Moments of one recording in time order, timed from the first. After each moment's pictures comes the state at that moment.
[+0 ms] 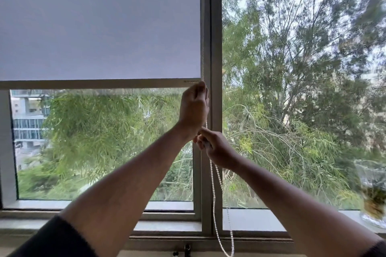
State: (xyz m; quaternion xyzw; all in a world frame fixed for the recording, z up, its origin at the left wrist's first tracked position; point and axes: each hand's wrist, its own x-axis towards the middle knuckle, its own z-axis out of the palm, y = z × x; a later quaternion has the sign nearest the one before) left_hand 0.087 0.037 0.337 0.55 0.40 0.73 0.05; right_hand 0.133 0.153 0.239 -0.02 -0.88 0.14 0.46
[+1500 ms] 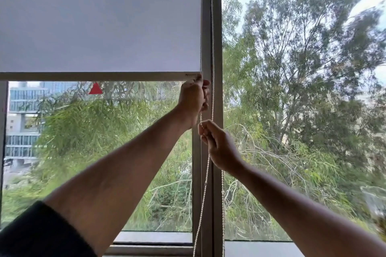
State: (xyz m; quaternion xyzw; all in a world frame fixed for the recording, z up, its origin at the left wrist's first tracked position) left_hand 0.071 0.042 0.417 0.52 0.39 0.75 0.14; right_hand 0.123 0.154 0.299 0.02 -0.80 0.15 0.57
